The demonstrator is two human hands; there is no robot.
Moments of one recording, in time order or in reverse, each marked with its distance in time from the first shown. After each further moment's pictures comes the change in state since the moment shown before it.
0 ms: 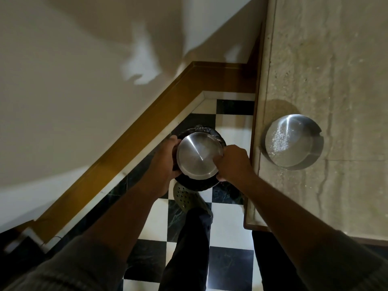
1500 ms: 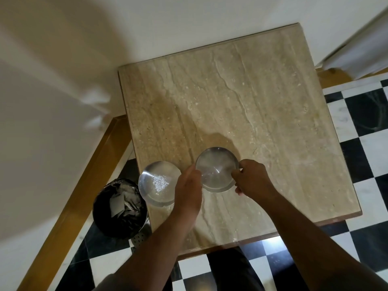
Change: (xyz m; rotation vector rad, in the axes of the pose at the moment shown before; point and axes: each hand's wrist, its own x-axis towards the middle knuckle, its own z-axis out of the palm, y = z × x) left_hand -0.112 0.007 0.335 0.381 -0.072 0.206; right_hand -0.050 0.208 -0.258 0.273 0.256 0.214
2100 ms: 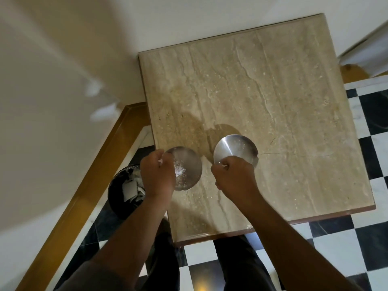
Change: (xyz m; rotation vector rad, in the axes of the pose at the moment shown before) left_hand 0.018 -0.006 -0.090 0.180 0.399 0.226; right_hand -0.069 -0.062 0.060 0.160 0.066 -0.083
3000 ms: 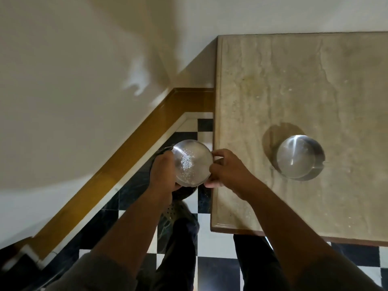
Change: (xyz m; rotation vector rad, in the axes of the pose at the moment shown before) left_hand 0.036 -0.096 -0.125 -0.397 -0.088 -0.520; right_hand -0.016 -0.043 0.137 0.224 -0.584 0.063
